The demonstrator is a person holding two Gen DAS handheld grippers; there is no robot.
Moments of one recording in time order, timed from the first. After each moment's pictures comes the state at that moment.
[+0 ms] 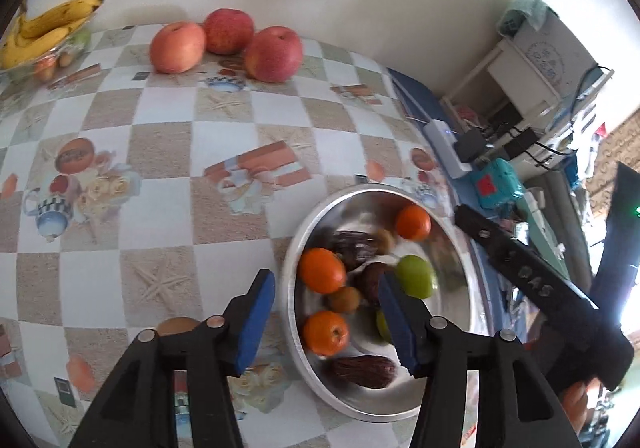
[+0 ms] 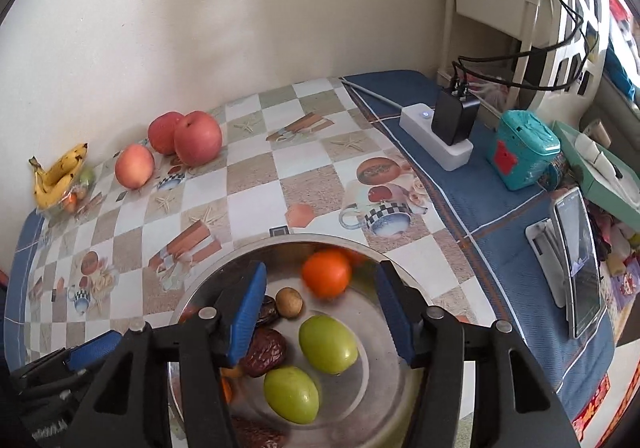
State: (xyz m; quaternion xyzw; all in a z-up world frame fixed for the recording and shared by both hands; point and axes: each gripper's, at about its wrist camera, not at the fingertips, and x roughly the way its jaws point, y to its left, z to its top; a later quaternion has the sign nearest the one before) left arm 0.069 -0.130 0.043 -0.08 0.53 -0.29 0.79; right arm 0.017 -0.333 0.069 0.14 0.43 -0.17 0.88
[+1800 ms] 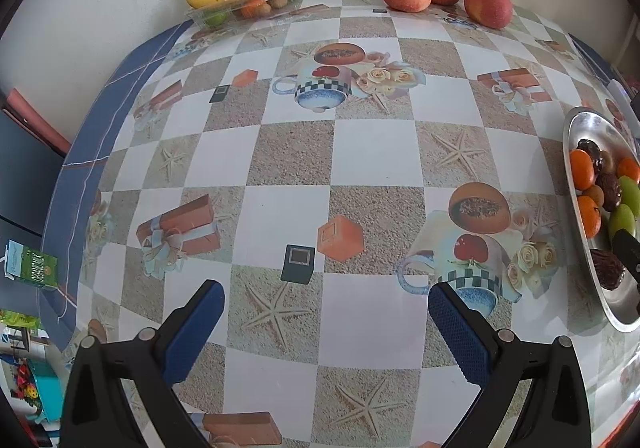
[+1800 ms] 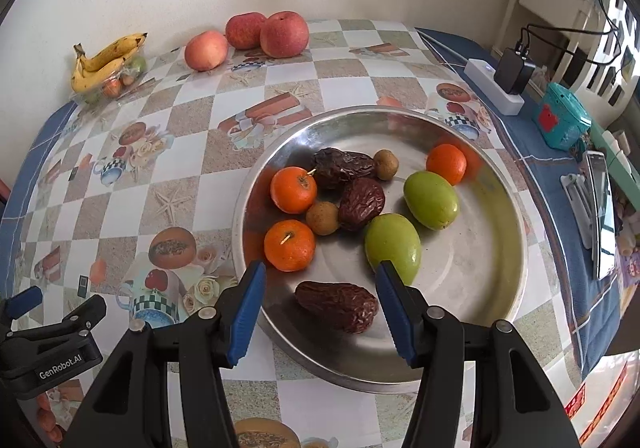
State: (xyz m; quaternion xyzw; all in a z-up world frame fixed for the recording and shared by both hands) left arm 0.005 -0.012 0.004 0.08 0.56 0.01 0.82; right arm -0.031 -0.217 0.030 0.07 0.50 -0.11 0.86
